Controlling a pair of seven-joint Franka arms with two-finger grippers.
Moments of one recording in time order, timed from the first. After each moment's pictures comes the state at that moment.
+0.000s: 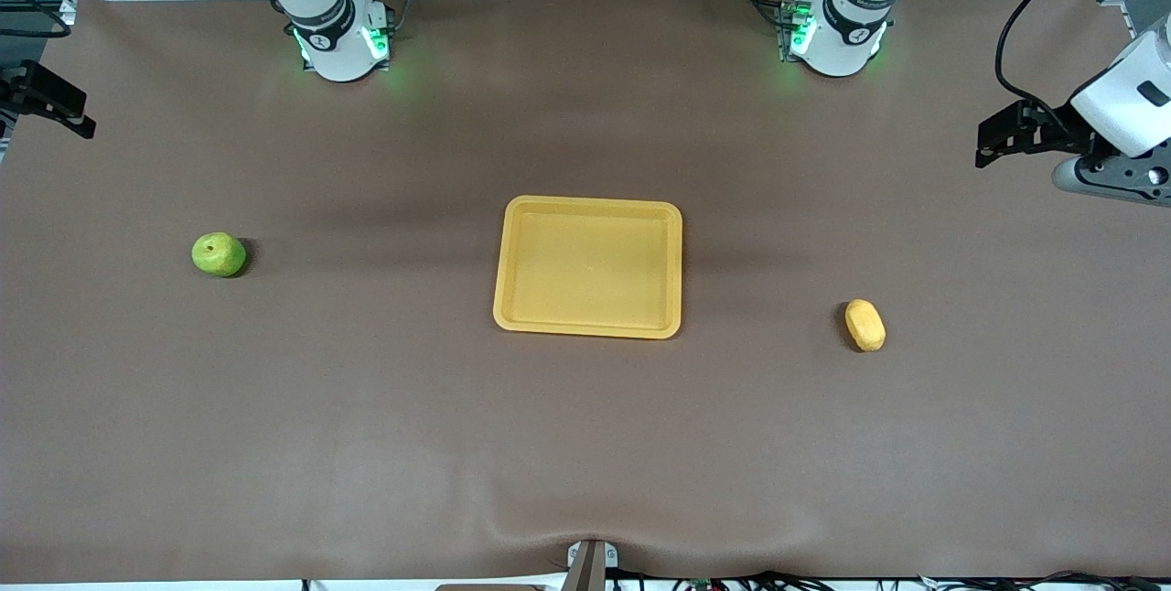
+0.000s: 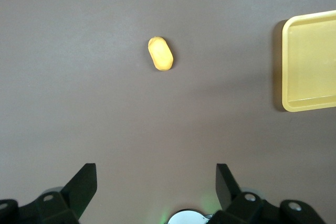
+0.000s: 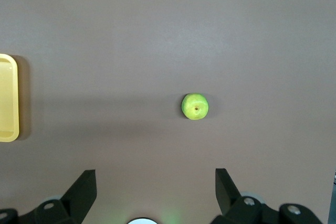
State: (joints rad) left arm 0.01 0.04 -0.12 -1.50 0.05 1.50 0.11; right arm 0.04 -0.08 -0.11 -1.55 -0.06 1.44 -0.11
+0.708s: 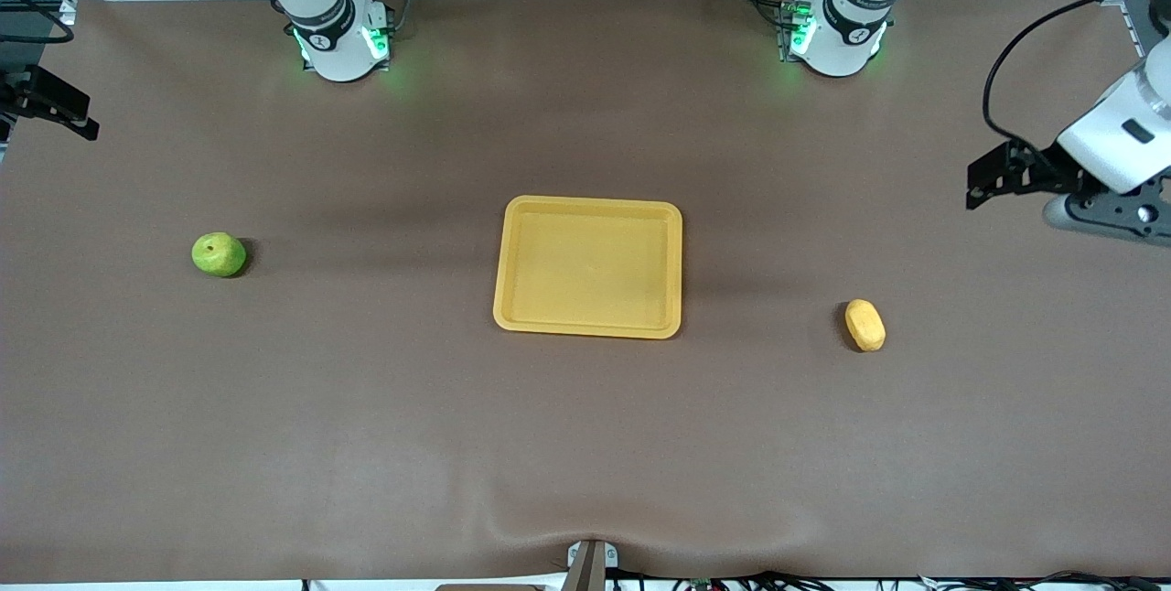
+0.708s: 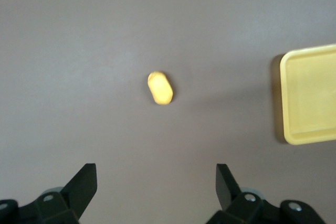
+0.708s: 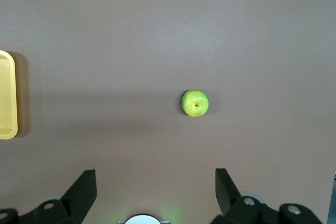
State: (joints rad) left arm 0.00 0.10 -0.12 -1.51 0.03 1.68 0.10; right arm 0.03 -0.07 -0.11 -1.55 -0.06 1.43 -0.11
